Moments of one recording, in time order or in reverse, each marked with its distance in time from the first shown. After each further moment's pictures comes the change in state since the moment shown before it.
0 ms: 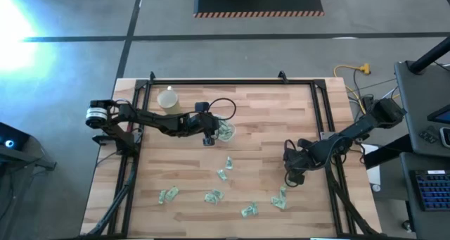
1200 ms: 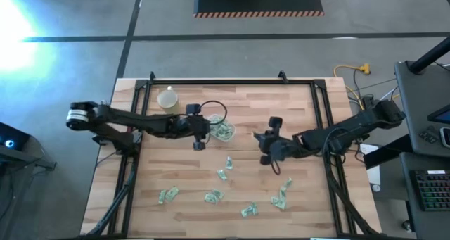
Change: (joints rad) left arm -0.084 -0.219 0.000 -0.274 -0.003 -0.081; right arm -0.190 0.024 0.220 0.533 0.596 -0.889
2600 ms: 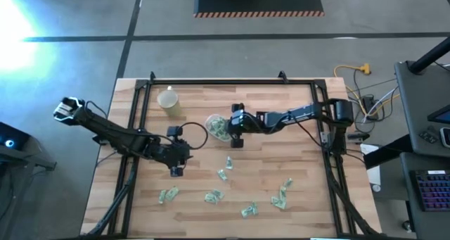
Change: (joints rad) left arm -0.418 -0.236 -0.013 -0.393 -0.033 -0.469; right arm -0.408 0.550 0.308 0.277 -0.529 -0.259
